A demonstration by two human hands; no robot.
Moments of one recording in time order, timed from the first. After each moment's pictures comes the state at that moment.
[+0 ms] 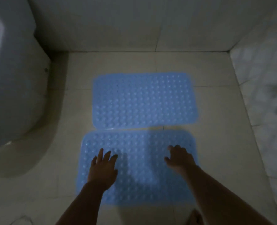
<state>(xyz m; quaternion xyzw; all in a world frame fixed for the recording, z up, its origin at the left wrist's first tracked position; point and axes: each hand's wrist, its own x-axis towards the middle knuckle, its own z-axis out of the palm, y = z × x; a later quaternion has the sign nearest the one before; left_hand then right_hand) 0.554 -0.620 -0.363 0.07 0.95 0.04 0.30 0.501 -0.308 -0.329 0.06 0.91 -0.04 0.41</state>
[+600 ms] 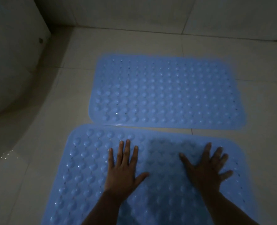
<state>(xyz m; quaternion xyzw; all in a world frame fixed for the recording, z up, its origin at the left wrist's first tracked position) 0.548 -0.563 -0.606 0.08 0.99 0.06 0.11 0.514 -0.283 -0.607 0.28 0.94 -0.10 0.14</state>
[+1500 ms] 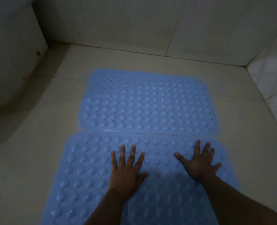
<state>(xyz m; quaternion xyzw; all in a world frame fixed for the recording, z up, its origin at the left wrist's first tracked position) 0.535 -0.507 -0.624 0.12 0.99 0.06 0.08 0.471 -0.223 -0.577 0.22 0.93 -0.11 0.25</state>
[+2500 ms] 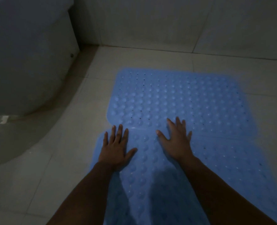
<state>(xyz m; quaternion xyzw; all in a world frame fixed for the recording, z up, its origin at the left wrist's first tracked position) 0.489 -0.647 -0.601 0.02 0.99 0.07 0.11 0.423 -0.401 -0.558 0.00 0.96 -0.27 0.11</state>
